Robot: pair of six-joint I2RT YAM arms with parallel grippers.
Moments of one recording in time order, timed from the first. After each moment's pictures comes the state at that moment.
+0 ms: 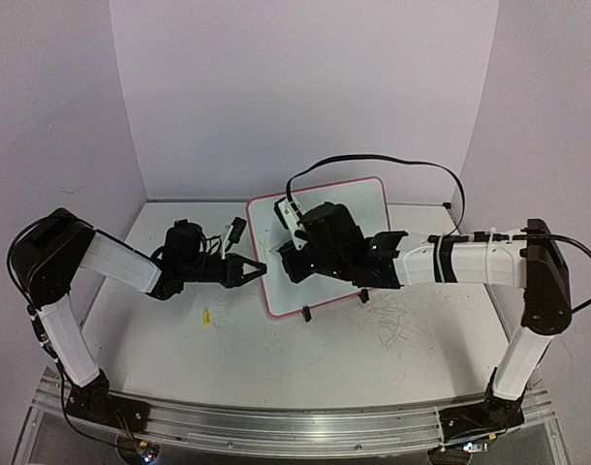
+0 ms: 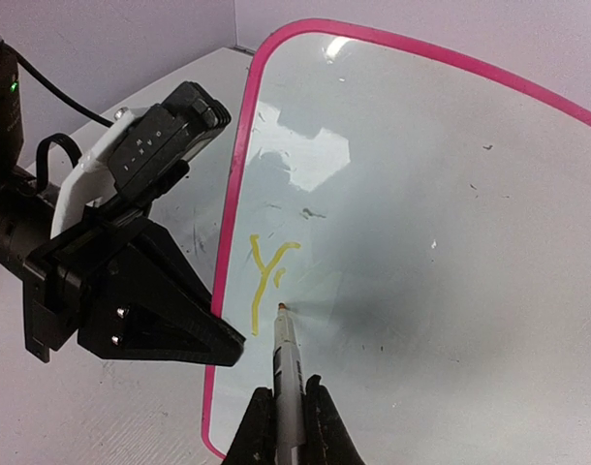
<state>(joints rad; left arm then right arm) -0.58 1.77 0.77 0.65 0.66 -0.39 1.02 1.80 1.34 -0.06 0.29 0.13</state>
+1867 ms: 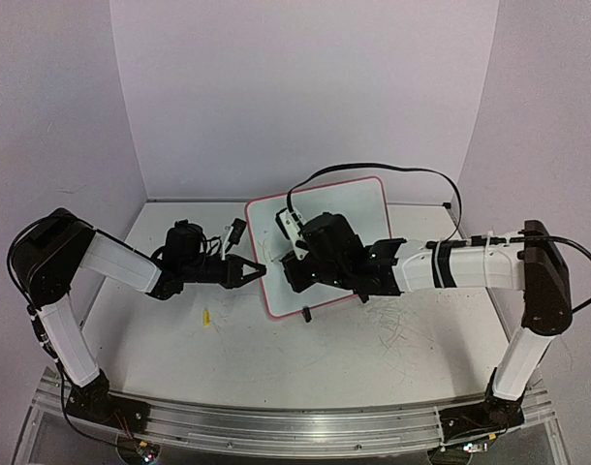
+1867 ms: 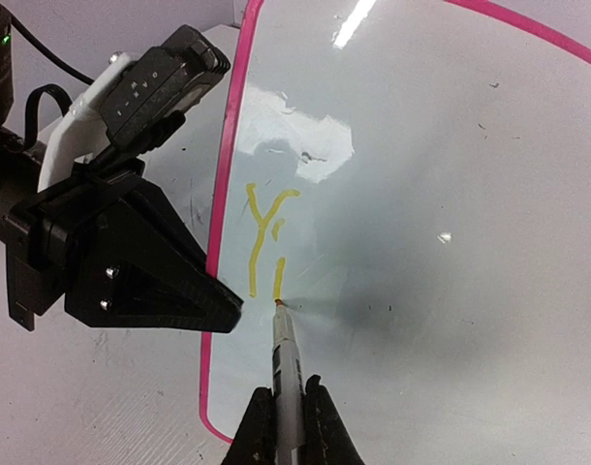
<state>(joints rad) -0.58 1.77 0.77 0.63 0.65 -0.38 1.02 1.80 1.29 -0.06 0.30 0.16</state>
